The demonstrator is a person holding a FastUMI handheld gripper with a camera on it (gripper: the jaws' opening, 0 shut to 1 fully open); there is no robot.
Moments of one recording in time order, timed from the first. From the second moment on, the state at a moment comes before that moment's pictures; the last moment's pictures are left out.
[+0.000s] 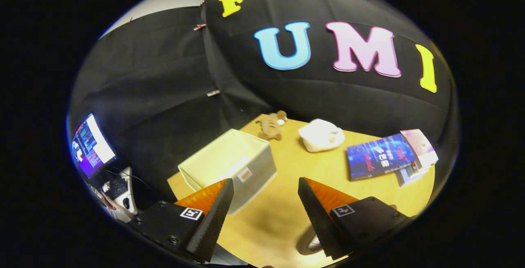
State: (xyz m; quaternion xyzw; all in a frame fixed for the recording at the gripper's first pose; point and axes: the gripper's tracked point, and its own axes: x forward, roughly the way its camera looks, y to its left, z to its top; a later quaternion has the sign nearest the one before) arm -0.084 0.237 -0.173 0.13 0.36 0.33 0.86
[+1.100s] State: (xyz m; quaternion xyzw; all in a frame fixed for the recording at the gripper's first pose) arm -0.080 0.135 -0.424 -0.01 0.51 0.13 0.85
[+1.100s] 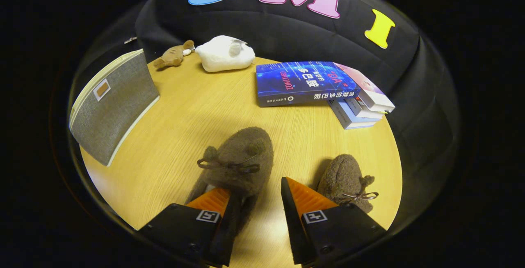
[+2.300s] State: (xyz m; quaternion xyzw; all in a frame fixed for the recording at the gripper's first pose) arm 0.009 0.294 -0.175 0.11 0.39 0.20 0.89
